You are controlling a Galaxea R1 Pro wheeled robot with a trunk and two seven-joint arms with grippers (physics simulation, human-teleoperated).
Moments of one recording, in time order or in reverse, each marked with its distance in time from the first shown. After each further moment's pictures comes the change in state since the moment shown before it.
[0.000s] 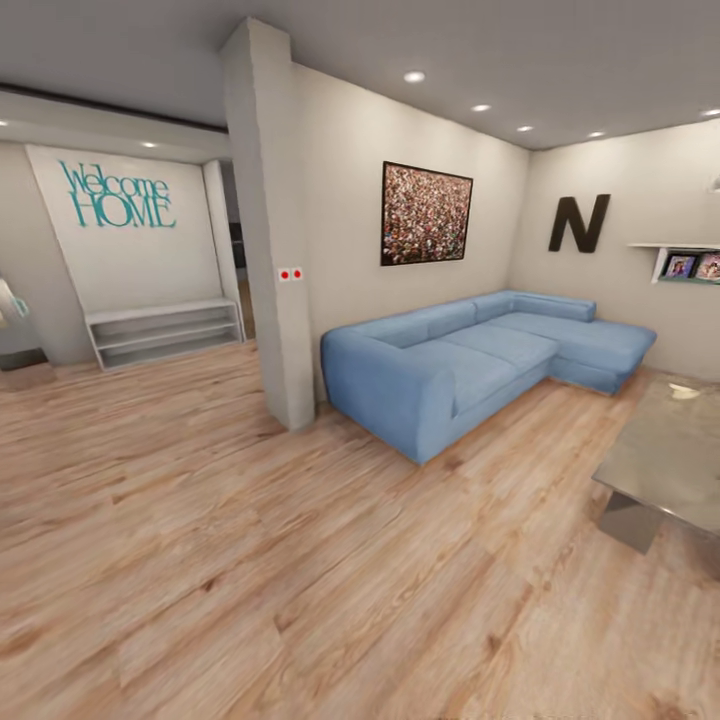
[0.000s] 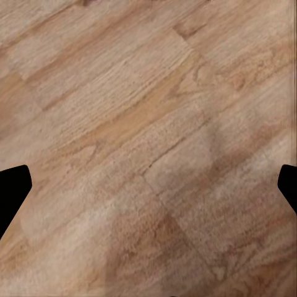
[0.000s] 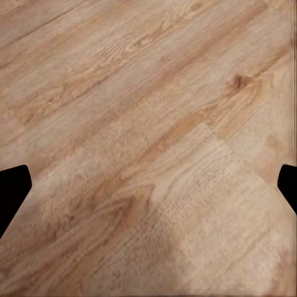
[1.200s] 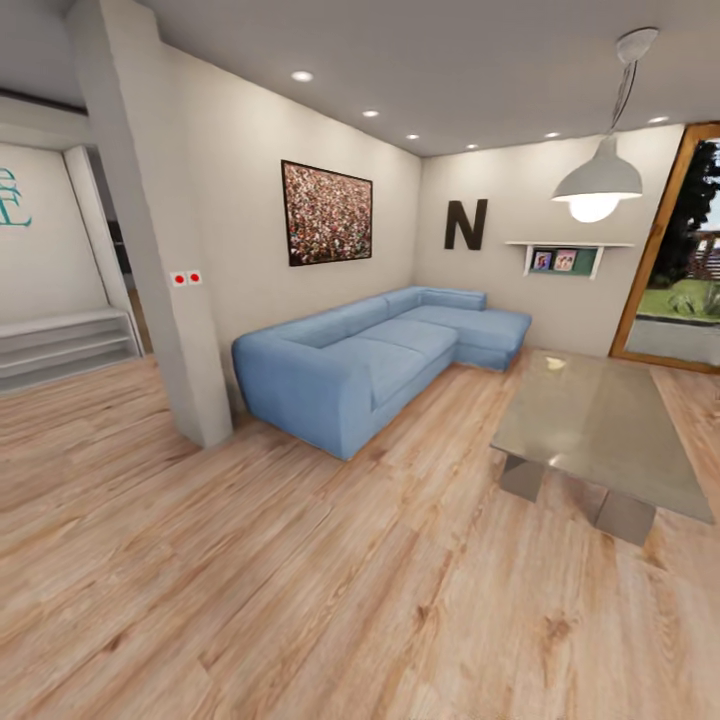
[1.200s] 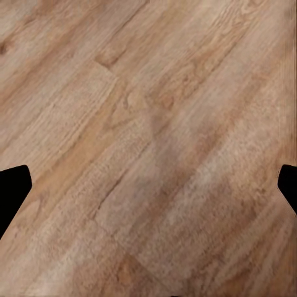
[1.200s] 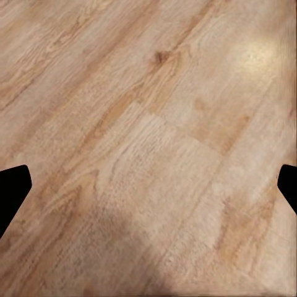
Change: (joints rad) left arm 0.000 0.000 0.000 0.001 0.000 0.000 0.000; right arm 0.000 0.000 0.001 0.000 0.000 0.000 0.000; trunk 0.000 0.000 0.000
